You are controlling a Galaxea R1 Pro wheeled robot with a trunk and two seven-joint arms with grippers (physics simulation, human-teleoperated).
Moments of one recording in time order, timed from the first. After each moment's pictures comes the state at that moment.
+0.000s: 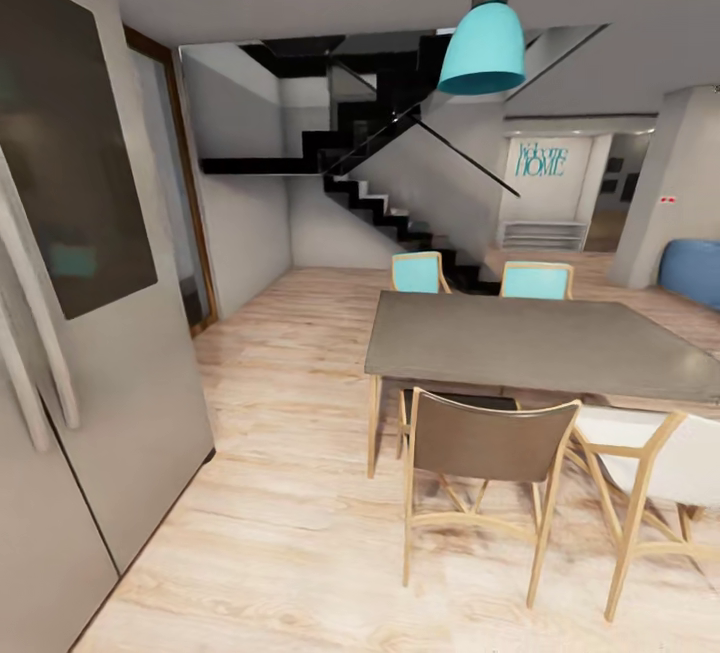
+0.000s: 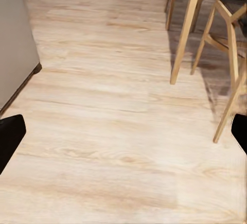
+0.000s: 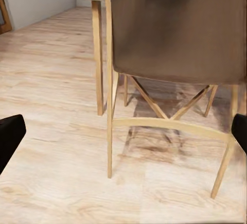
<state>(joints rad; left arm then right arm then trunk) 0.40 0.05 0.11 -1.12 0.10 -0.54 -0.19 0.34 -0.04 0.03 -1.04 -0.01 -0.74 0.04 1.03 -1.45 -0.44</state>
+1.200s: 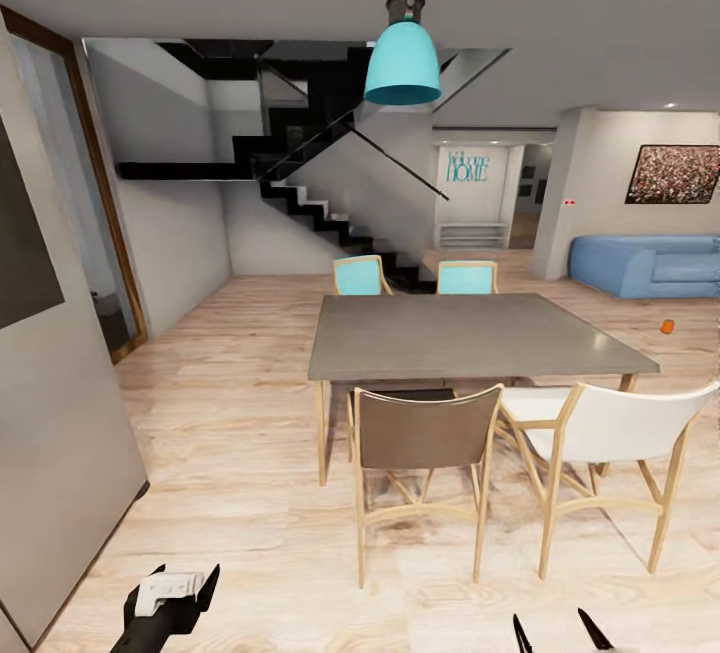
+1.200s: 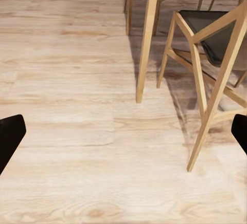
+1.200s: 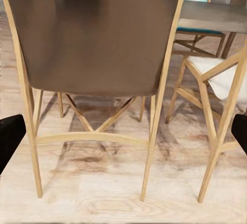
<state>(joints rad) 0.04 0.10 0.12 -1.12 0.10 -0.12 -0.19 0.27 -0.10 -0.04 -1.20 -0.02 -0.50 0.05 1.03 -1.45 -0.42</state>
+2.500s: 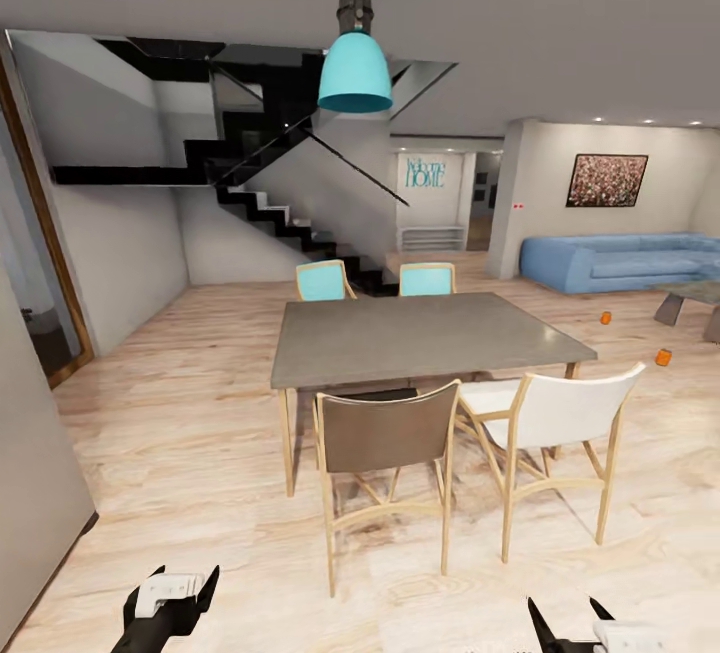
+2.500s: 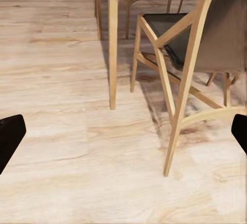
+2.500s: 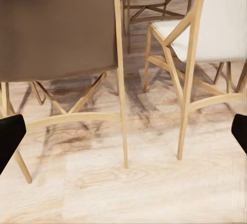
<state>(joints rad) 0.04 0.10 0.12 -1.12 0.10 -0.12 -0.18 0.23 -0.10 -0.18 -1.30 -0.12 -0.21 0.22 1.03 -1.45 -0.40</state>
